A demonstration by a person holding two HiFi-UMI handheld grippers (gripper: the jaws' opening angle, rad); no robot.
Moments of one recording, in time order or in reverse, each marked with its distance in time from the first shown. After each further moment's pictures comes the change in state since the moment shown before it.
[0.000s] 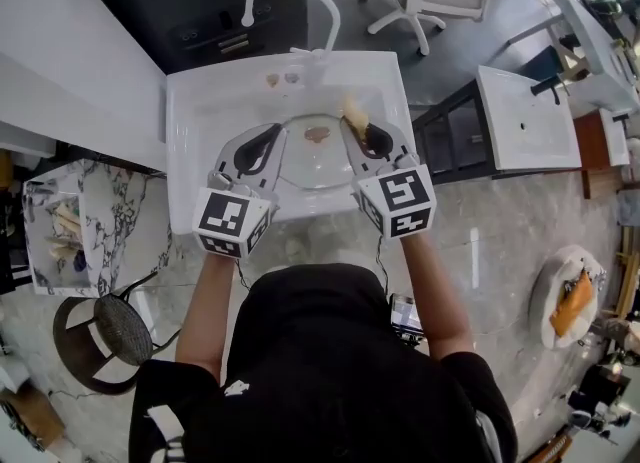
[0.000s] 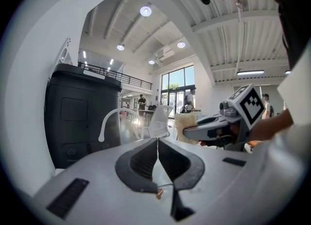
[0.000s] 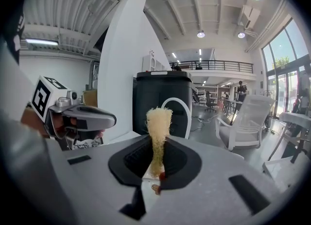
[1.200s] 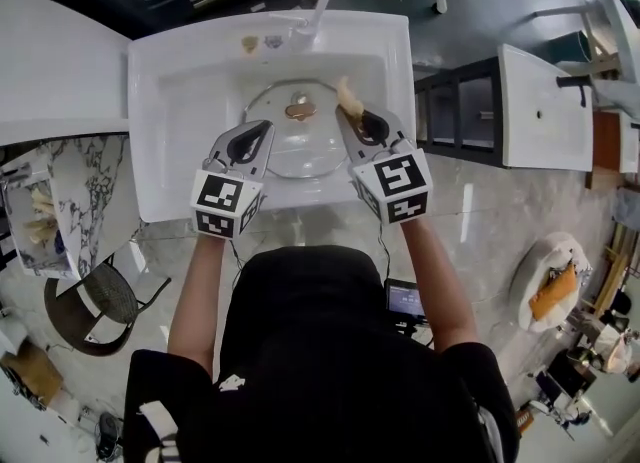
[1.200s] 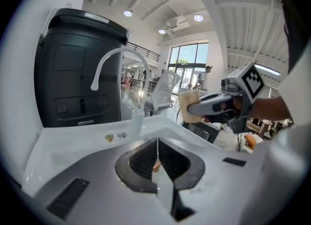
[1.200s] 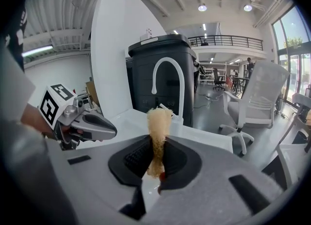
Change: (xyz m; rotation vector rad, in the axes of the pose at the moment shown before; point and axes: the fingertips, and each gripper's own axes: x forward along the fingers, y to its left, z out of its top) left arm 0.083 0.012 -0.151 -0.132 0.361 0.022; right arm 0.066 -0.063 -0.107 0.069 0.231 0.138
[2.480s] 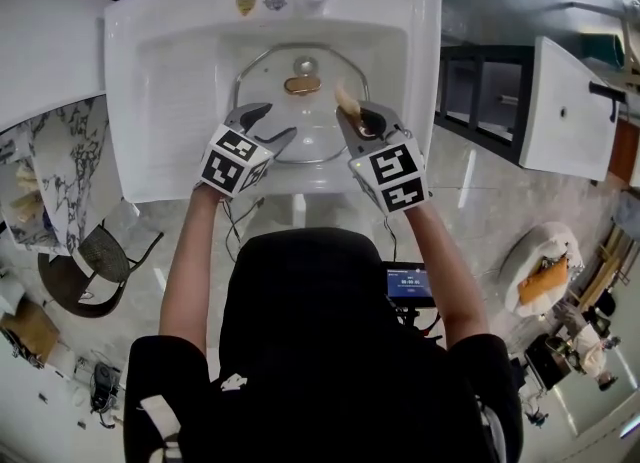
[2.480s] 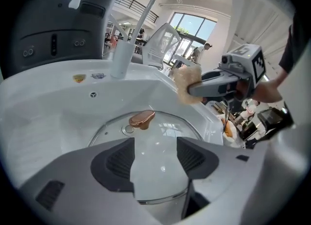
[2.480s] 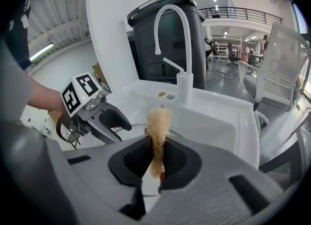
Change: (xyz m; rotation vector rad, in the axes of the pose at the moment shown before) left arm 0.074 -0.013 -0.143 -0.077 0.459 -0.239; right arm 0.054 0.001 -0.114 0.012 0.266 0.167
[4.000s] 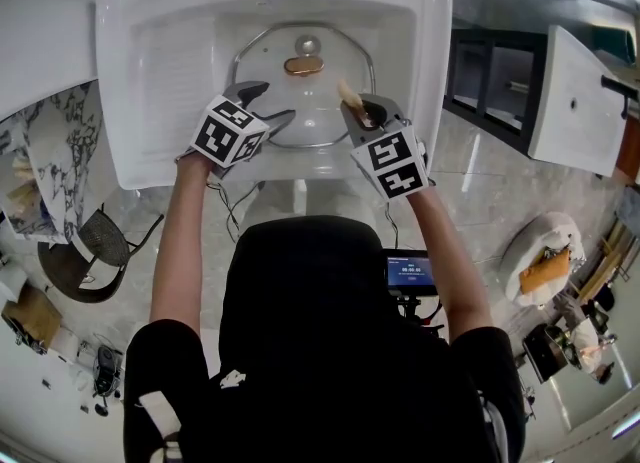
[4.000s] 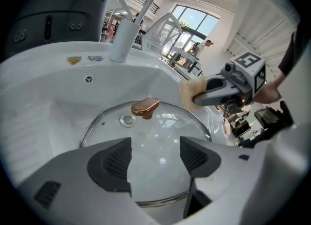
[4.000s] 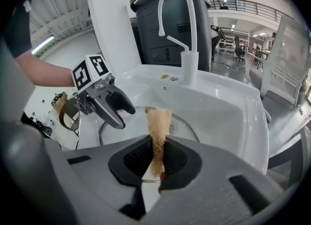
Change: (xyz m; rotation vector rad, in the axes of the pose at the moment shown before) left arm 0.020 0.012 -0.020 -0.013 0.097 -0.061; right arm 0.019 0.003 -0.055 -0.039 0.126 0.032
